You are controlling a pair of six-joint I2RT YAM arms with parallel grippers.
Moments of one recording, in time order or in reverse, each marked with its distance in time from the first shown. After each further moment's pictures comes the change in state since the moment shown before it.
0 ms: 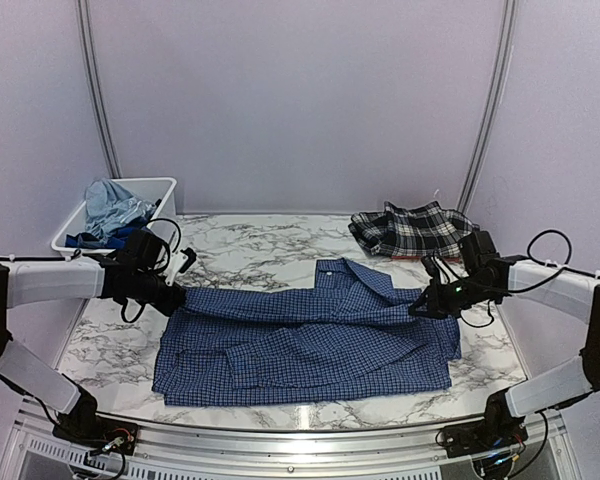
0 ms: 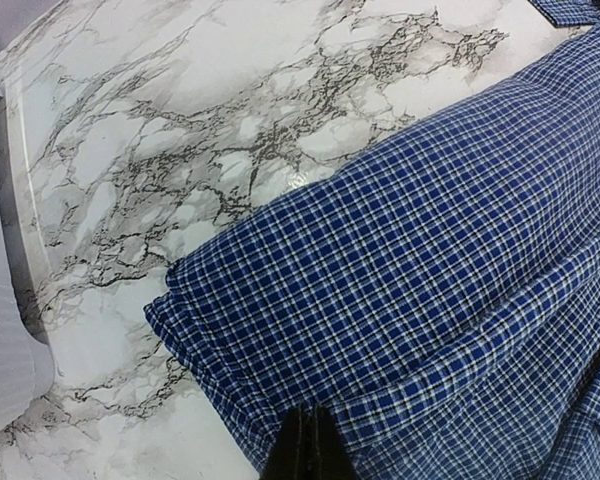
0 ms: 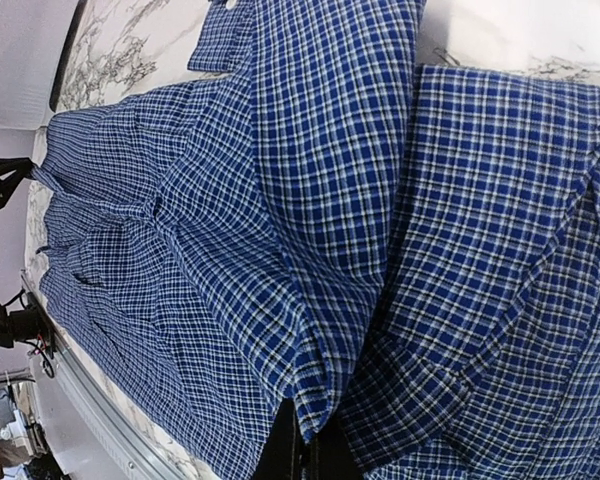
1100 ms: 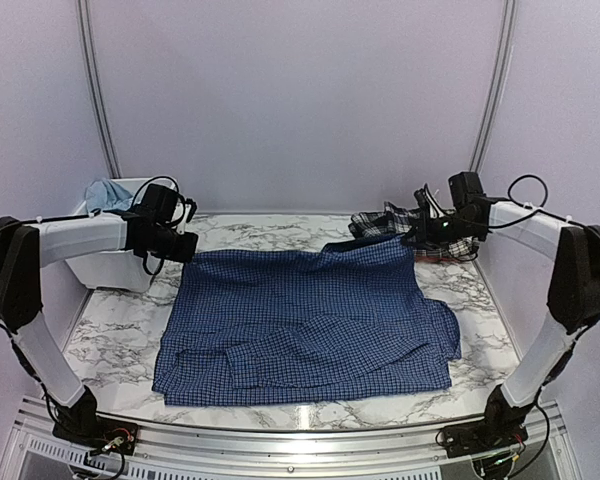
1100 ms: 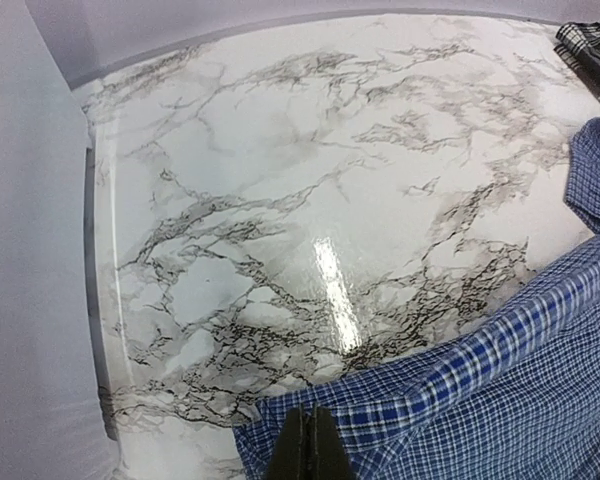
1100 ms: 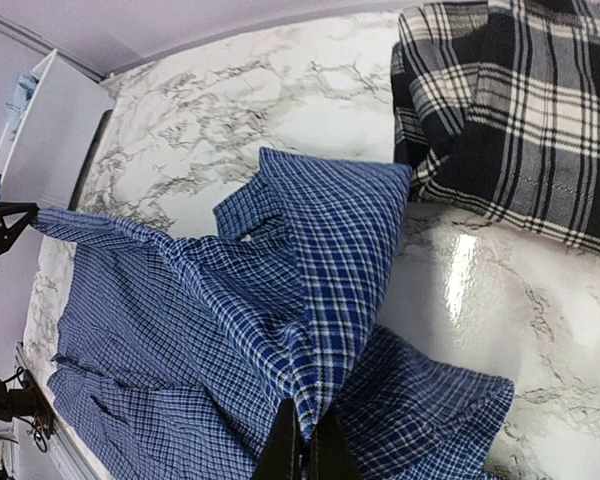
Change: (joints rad) left arm 0.034 0.266 0.420 -0.056 -0.108 -0.255; right arm -0.051 0.386 0.548 0.018 0.030 -0.051
